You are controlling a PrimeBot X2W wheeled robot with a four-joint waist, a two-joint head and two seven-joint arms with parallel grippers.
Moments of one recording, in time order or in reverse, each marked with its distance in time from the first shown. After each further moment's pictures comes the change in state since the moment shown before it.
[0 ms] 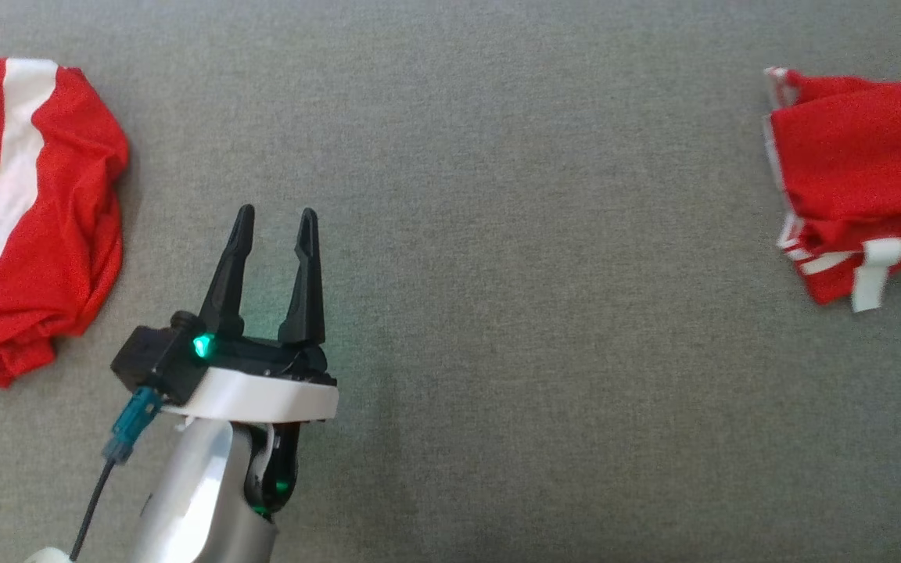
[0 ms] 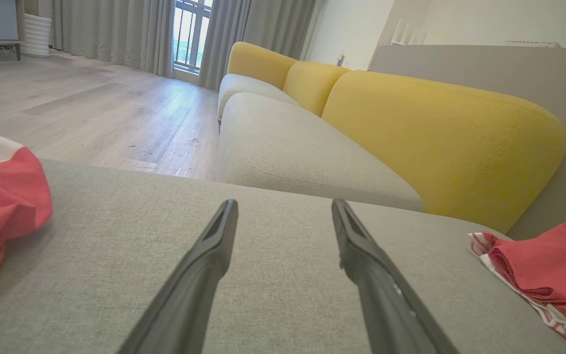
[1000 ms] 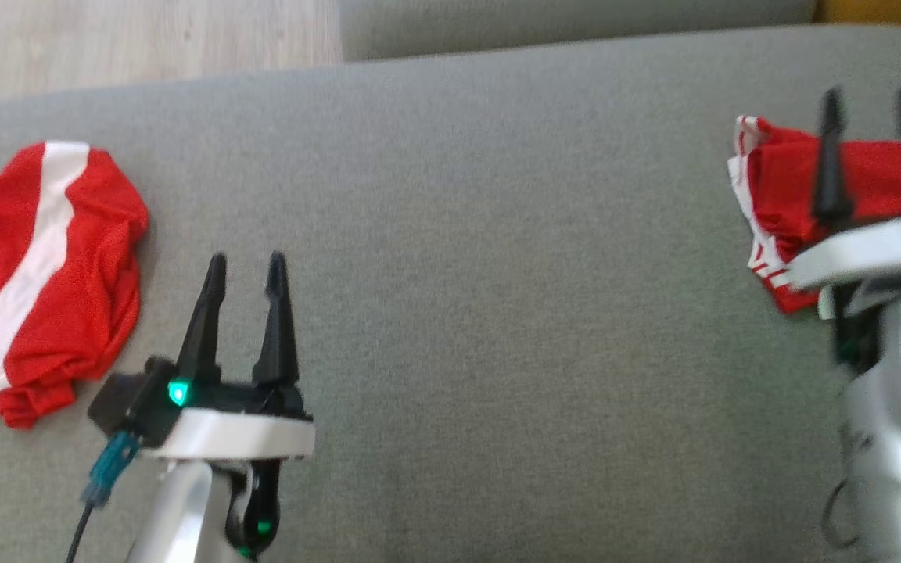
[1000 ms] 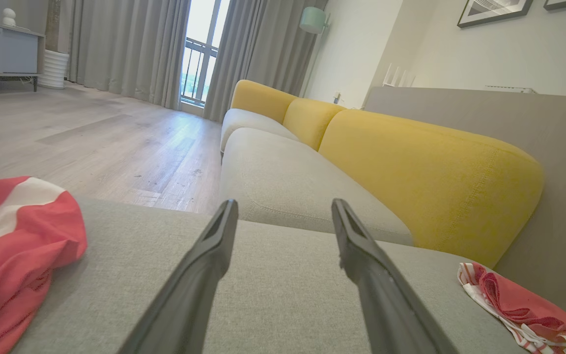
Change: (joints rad) left arm 0.081 0.000 0.058 -0.005 -0.016 -0.007 0.000; right arm 0.117 0.356 0.027 -0.336 0.293 0.000 -0.101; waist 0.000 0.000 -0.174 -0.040
